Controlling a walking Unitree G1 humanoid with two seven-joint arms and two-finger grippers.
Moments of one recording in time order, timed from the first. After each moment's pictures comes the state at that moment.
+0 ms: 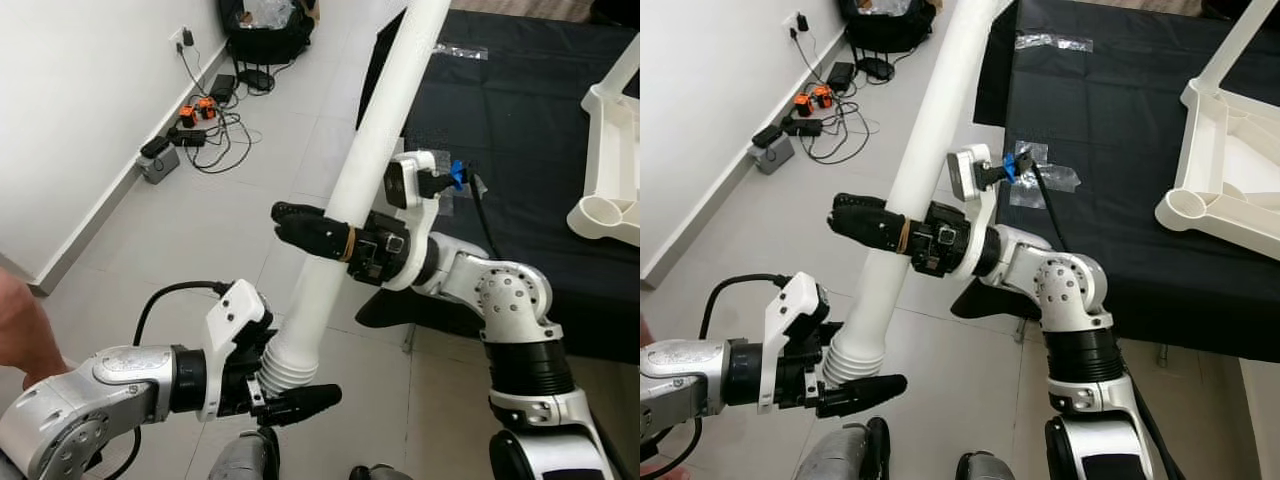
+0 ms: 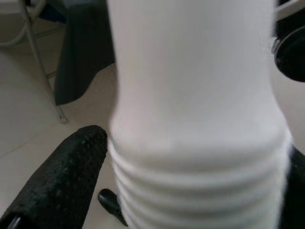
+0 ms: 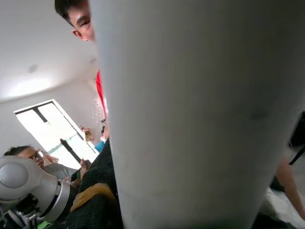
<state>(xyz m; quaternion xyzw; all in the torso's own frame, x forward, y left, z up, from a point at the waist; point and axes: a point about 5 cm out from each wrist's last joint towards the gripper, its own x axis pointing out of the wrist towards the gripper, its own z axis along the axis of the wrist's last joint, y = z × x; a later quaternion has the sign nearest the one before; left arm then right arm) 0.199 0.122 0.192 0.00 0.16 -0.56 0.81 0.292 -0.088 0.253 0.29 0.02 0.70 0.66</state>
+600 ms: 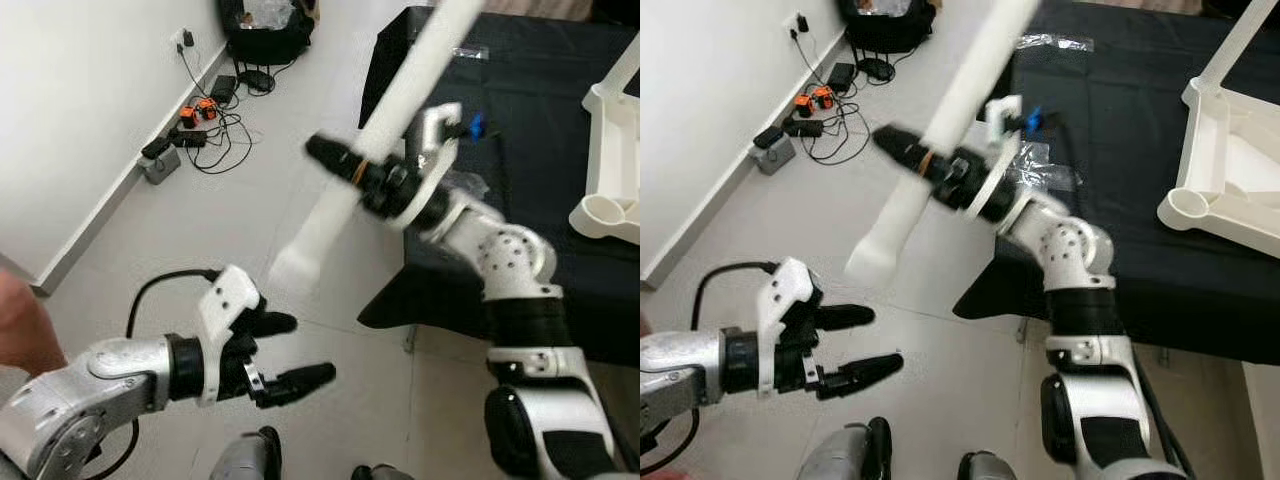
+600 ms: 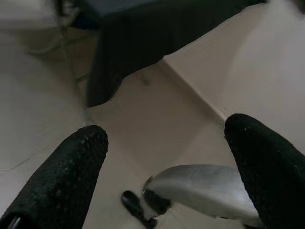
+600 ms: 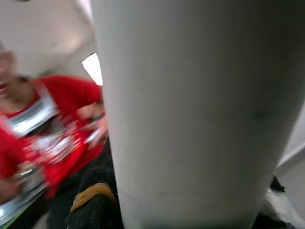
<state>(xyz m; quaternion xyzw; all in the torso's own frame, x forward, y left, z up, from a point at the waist) 0.206 0.127 0.191 0.02 0.14 -0.52 0.84 0.358 -0.125 0.283 0.27 -0.08 0.48 0.83</state>
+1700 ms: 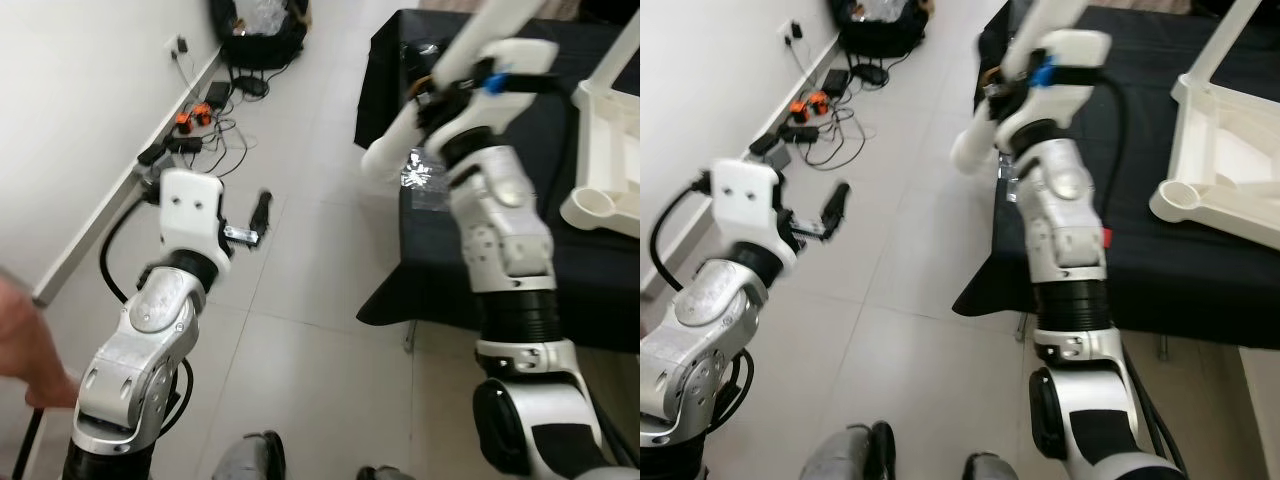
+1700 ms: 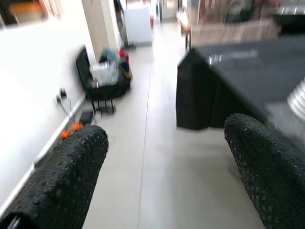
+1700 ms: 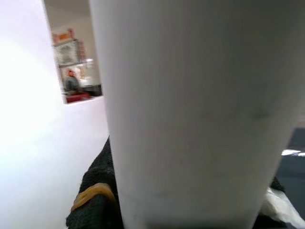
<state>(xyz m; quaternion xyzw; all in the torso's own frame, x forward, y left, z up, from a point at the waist) 0.270 0.139 0.257 0.03 -0.14 -0.05 0.99 0.357 -0.134 0.317 0.04 -0.26 0.12 0.96</state>
